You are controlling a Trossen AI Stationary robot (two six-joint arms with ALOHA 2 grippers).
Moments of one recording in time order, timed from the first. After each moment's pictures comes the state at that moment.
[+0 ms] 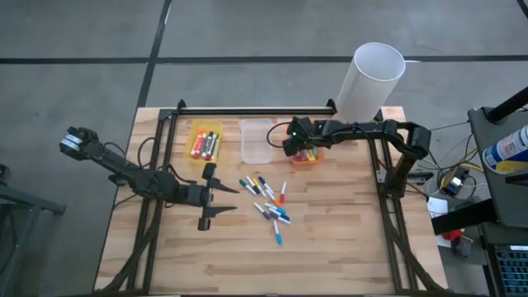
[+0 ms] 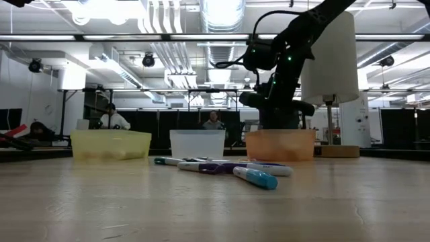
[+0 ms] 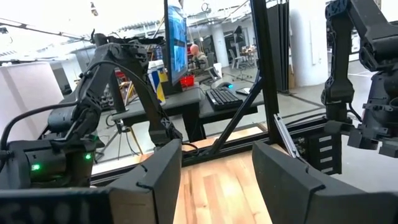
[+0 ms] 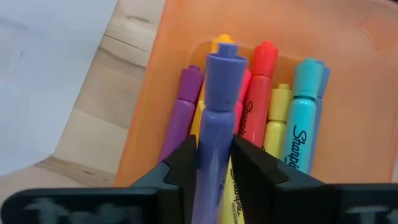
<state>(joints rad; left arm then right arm) -0.43 1.01 0.55 0.60 -0.31 0.23 -0.38 1.74 1.12 -0.54 0.29 0.79</state>
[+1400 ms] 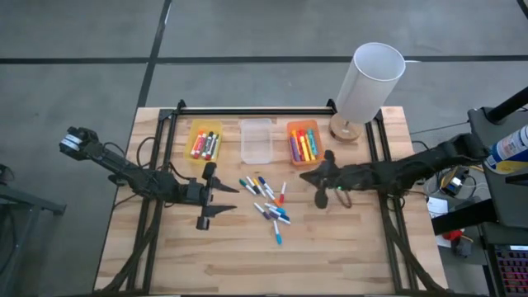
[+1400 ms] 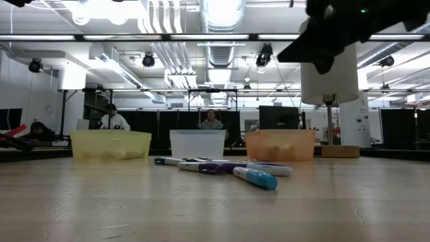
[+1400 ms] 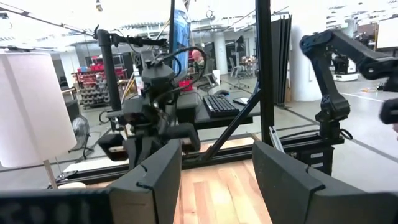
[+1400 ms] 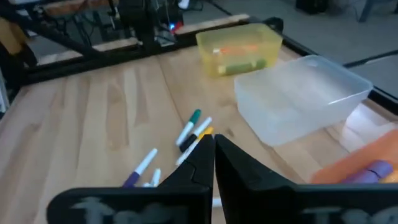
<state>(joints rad) -0.43 1.01 0.55 0.63 -0.31 0.14 0.19 1.11 0.54 0.19 0.41 0.32</state>
